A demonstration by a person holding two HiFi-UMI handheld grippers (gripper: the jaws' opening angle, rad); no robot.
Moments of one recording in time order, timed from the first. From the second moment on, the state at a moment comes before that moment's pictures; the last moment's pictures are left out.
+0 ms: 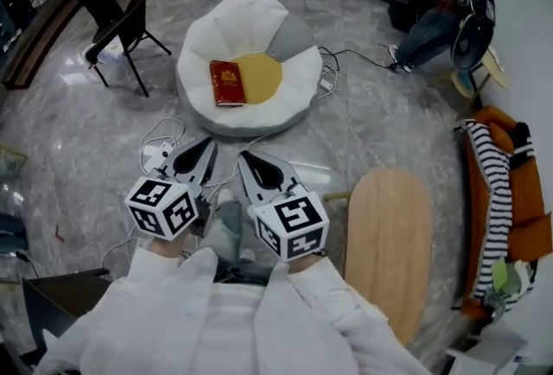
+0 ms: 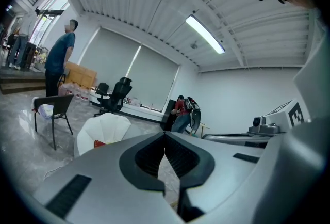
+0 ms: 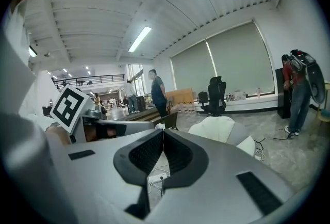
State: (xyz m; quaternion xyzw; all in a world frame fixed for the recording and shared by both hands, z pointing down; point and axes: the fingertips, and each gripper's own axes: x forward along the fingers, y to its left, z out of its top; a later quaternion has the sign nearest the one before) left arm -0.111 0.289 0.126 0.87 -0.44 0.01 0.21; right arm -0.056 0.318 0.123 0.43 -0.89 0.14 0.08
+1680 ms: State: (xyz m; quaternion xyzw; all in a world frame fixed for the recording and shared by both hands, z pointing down) left arm -0.130 -0.111 0.171 0.85 -0.46 0.05 0.25; right arm -0.077 -0.091 0.160 0.41 -0.89 0.19 0.09
